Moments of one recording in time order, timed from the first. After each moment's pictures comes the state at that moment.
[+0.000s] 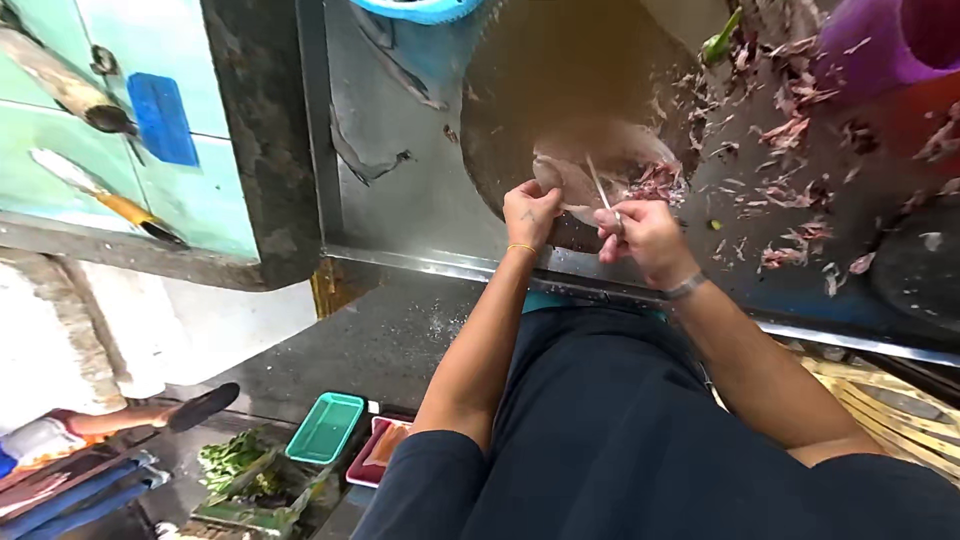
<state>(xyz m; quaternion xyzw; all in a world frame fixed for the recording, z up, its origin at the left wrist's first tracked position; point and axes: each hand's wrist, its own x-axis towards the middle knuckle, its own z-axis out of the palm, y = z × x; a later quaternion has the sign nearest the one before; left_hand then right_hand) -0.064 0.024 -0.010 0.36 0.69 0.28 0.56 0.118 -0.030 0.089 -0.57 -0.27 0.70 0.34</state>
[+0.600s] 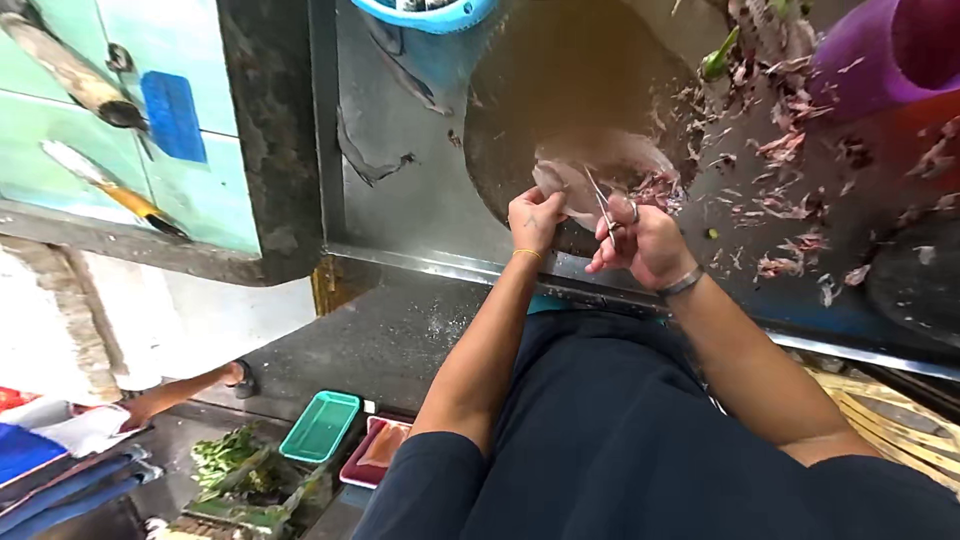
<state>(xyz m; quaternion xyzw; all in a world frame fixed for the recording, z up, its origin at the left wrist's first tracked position) -0.054 0.020 -0.007 0.31 0.68 0.32 0.58 0.122 -0.023 0.085 -0.52 -0.16 0.78 0.31</state>
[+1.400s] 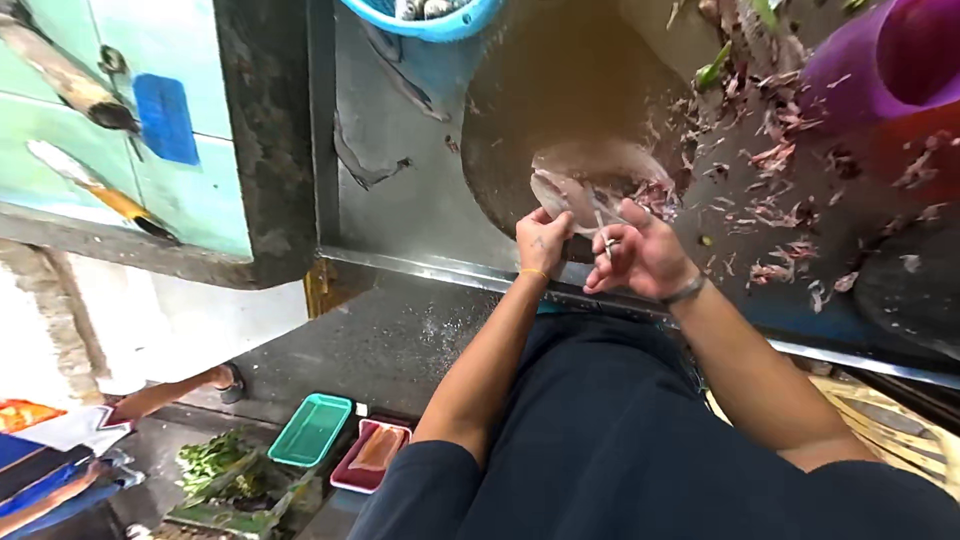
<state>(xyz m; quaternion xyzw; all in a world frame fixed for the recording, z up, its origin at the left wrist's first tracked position) -0.040 0.002 -0.004 0.30 0.68 0.33 0.59 0.139 -0.023 0.076 -0.47 -0.11 0.83 0.28</state>
